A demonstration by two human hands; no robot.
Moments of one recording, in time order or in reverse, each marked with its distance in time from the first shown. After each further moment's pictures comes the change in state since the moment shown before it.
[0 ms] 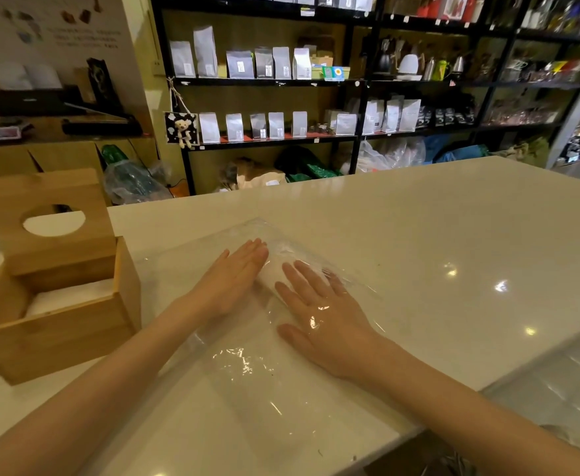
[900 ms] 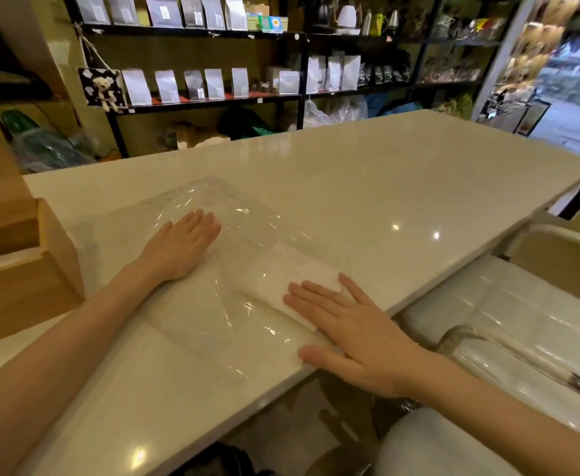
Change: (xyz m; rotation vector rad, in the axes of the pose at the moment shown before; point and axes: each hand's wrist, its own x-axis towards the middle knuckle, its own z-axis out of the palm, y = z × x) left_hand -0.002 -0.010 0.013 0.482 -0.098 0.026; right_hand -0.129 0.006 -0.018 0.278 -0.183 -0.023
